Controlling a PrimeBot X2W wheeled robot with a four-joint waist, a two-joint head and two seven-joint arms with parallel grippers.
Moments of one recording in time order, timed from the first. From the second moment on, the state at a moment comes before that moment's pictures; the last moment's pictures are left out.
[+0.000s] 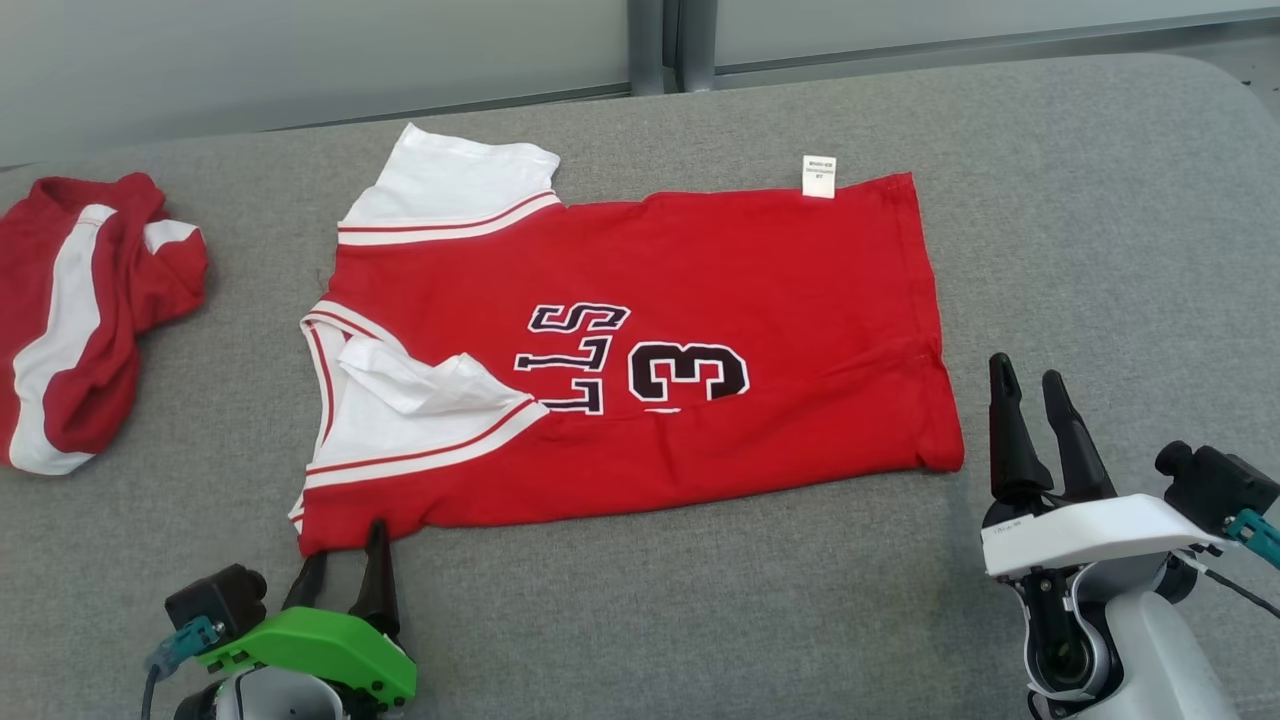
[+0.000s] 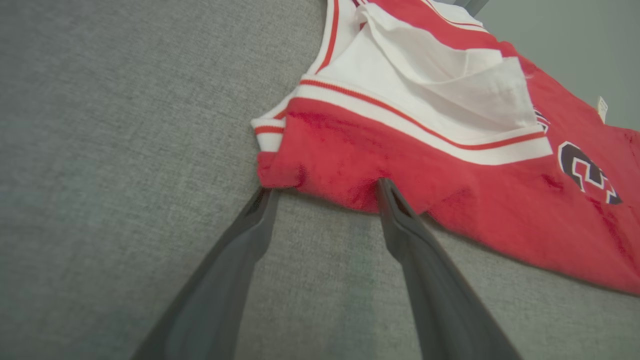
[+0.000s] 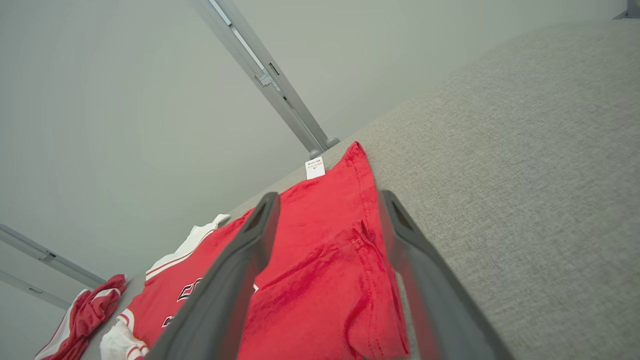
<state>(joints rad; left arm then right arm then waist) -0.08 0.06 -0.06 0.42 -0.55 -0.04 -0.06 -0.16 -0.05 0.01 0.21 0.64 0.13 -0.22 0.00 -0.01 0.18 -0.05</state>
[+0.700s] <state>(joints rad) -0.16 0.06 -0.05 0.38 -0.59 -0.03 -0.13 -0.12 -0.05 0.02 0.31 0.61 0.13 -0.12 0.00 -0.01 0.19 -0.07</state>
